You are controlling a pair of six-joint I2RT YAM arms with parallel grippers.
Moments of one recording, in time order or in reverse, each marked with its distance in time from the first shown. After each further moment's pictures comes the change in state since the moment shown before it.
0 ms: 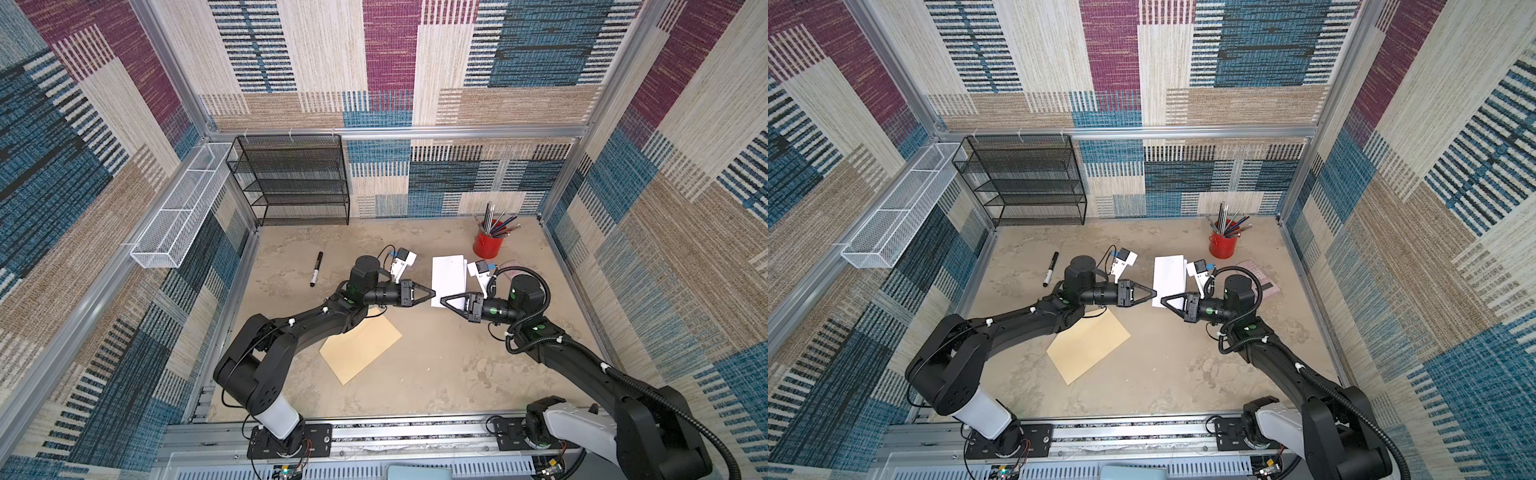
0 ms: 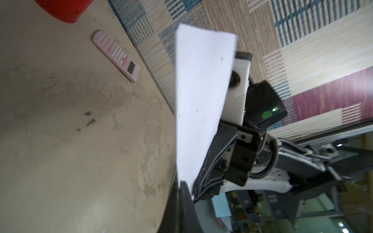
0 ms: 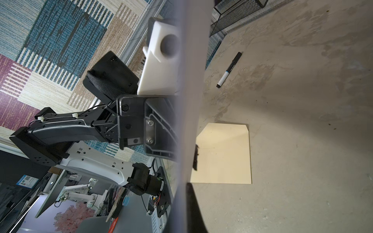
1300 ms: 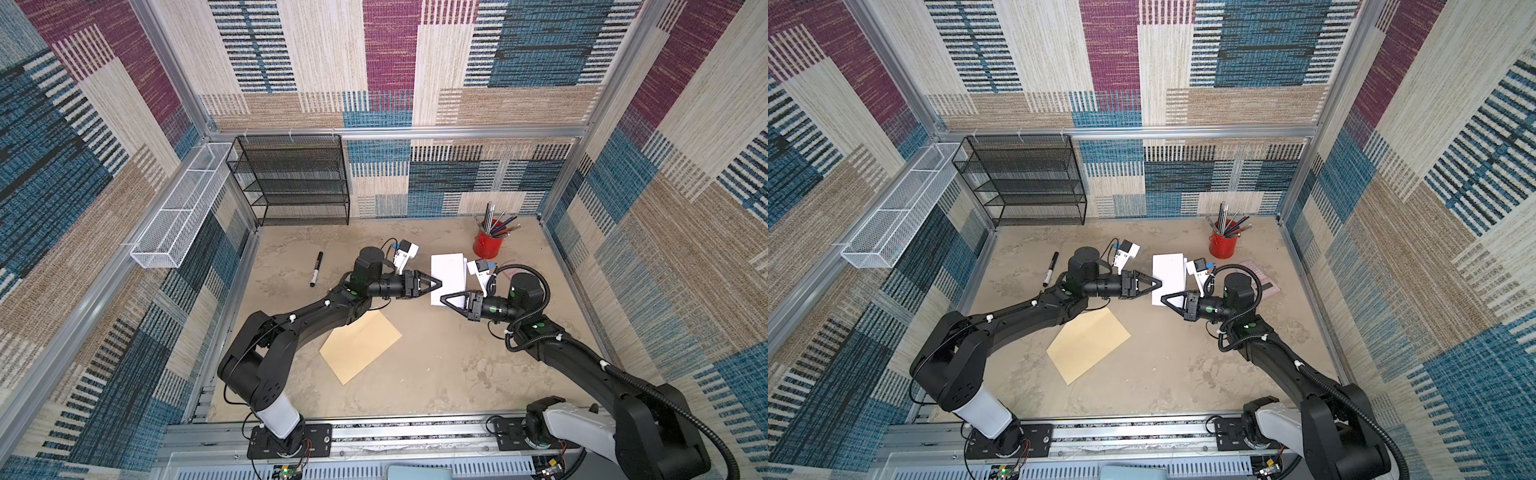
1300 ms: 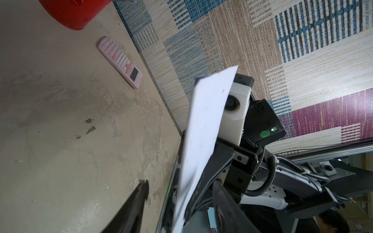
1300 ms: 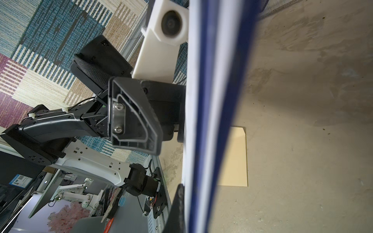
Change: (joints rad) left arm -0.003 0.018 0.073 -0.089 -0.029 -0.021; right arm -0.004 0.019 0.020 -0.010 0.002 -0.026
